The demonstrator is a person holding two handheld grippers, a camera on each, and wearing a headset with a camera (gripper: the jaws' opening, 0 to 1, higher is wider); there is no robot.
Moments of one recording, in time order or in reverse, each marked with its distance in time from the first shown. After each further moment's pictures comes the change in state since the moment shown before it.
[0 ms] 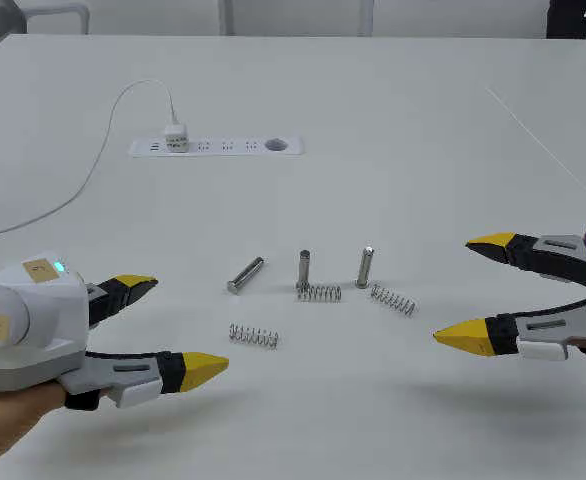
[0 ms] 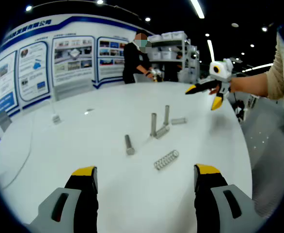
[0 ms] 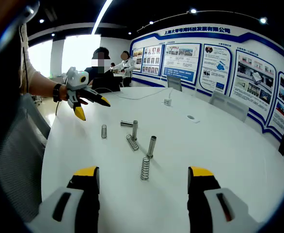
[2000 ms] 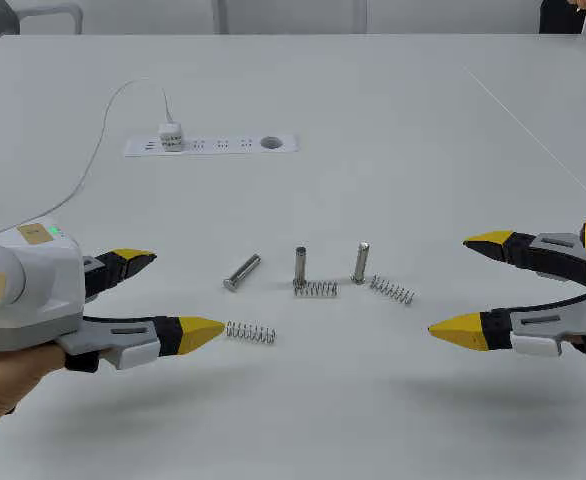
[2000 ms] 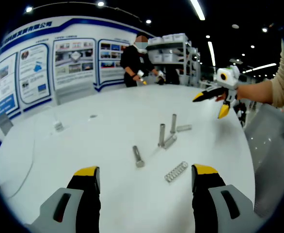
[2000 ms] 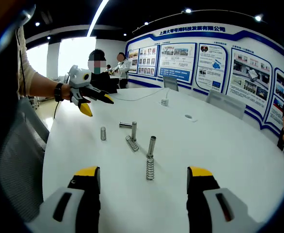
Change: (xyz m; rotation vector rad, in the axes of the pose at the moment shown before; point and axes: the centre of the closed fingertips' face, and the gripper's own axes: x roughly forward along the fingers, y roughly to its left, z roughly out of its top) left arm 0.009 0.019 0.025 0.007 -0.020 0.008; right arm -0.002 0.002 0.001 0.034 -0.011 -0.027
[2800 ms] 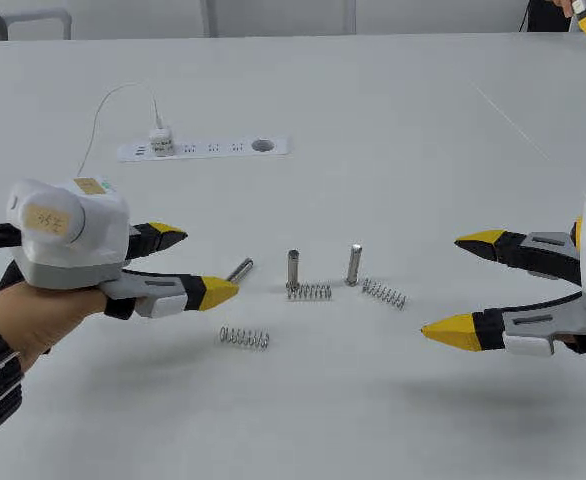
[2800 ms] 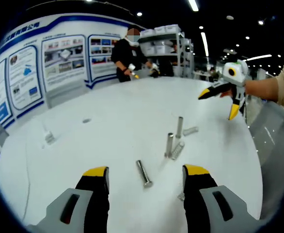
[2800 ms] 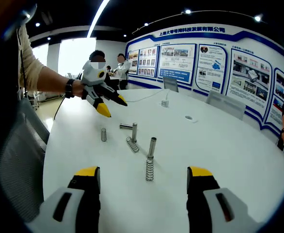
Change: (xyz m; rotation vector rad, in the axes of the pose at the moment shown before) left arm 0.047 0.010 0.023 0.068 0.076 -0.050; right arm -0.001 0.001 0.001 0.001 -0.009 0.000
